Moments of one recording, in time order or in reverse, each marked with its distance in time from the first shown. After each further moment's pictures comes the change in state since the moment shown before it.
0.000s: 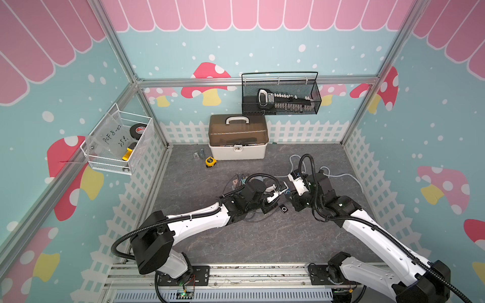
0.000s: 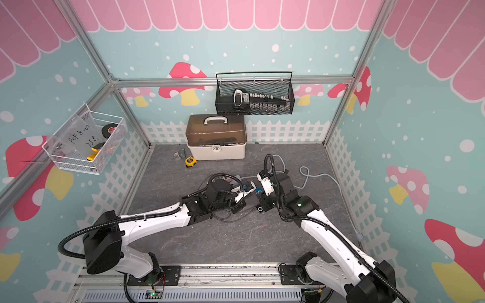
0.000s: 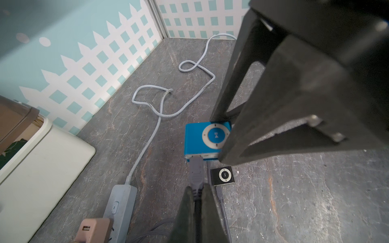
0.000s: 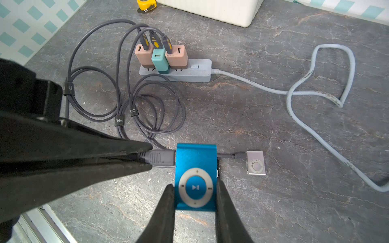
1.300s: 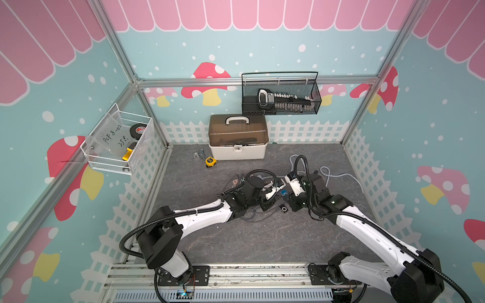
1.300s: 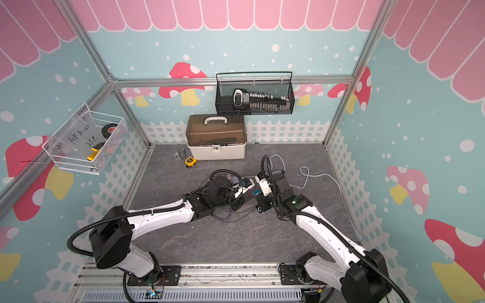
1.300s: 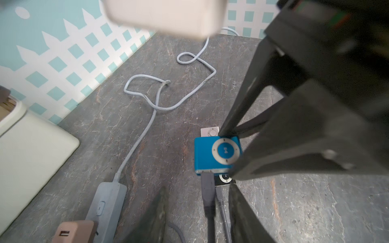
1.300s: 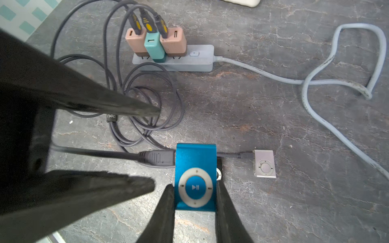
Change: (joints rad) left arm 0.063 0.041 -0.001 0.036 0.077 -0.039; right arm -0.030 0.116 -0.022 0.057 -0.011 -0.006
